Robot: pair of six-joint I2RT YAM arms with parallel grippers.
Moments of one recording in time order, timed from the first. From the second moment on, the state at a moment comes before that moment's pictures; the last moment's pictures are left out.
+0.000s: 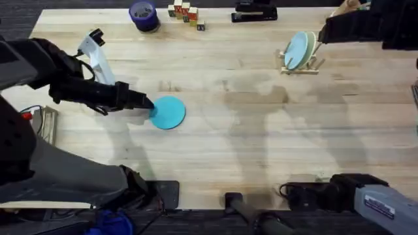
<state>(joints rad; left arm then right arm) 0.52 1.69 0.95 -1.06 0.71 0.70 -0.01 1.11 1.33 -1.08 -0.21 0.00</state>
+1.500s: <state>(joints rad) 0.54 1.88 0.95 -1.08 0.80 0.53 -0.01 1.11 1.33 -1.05 -0.33 0.00</state>
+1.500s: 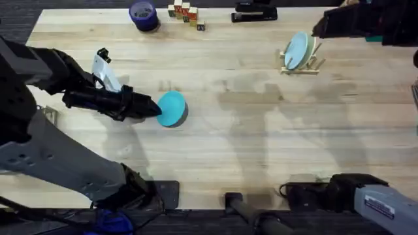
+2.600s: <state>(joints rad) 0.54 1.88 0.95 -1.08 0.80 0.52 0.40 1.62 1.33 -0.96 -0.53 0.52</state>
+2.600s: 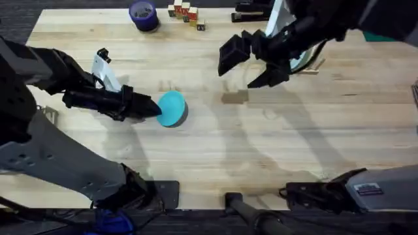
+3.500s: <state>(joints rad) 0.54 1.88 0.95 -1.08 0.80 0.52 0.58 1.72 1.33 -0.67 -0.56 0.55</state>
